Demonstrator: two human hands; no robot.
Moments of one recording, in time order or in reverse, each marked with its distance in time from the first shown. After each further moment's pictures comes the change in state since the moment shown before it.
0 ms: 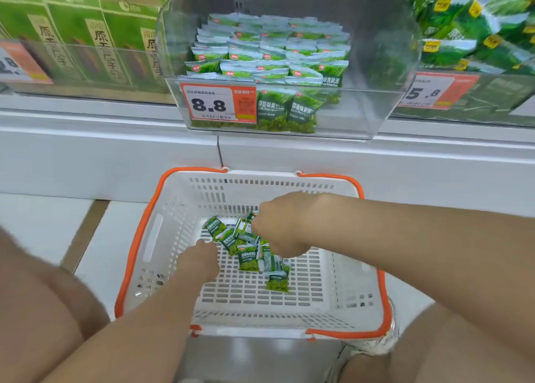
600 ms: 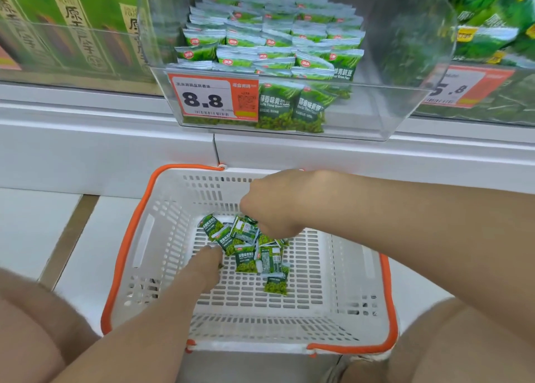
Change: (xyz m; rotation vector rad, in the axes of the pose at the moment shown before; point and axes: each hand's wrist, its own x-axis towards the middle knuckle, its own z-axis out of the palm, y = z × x) left_hand 0.040 -0.002 0.045 -0.225 -0.050 0.137; right_hand 0.027 0.025 -0.025 0.017 0.040 0.023
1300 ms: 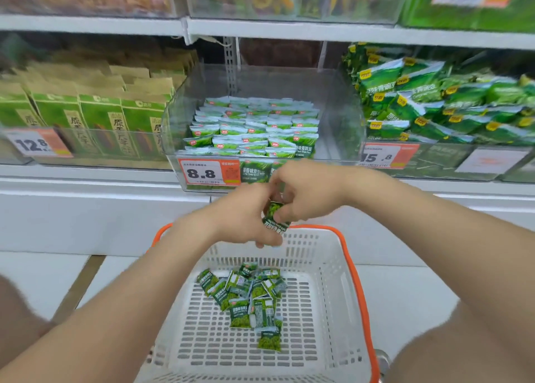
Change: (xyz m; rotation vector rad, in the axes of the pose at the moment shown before) left_hand -0.171 0.171 -0.266 -0.205 0.227 0.672; right_hand -0.097 0.077 -0.036 0.485 0.359 0.145
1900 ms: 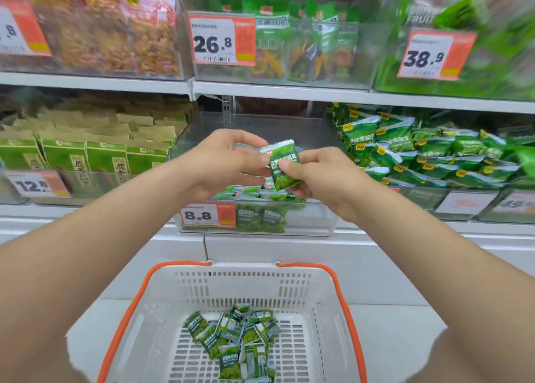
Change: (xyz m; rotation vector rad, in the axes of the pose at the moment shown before) left_hand 0.008 0.051 -0.109 -0.769 0.399 -0.055; right_hand -0.012 0.013 -0.043 1.111 0.592 0.243
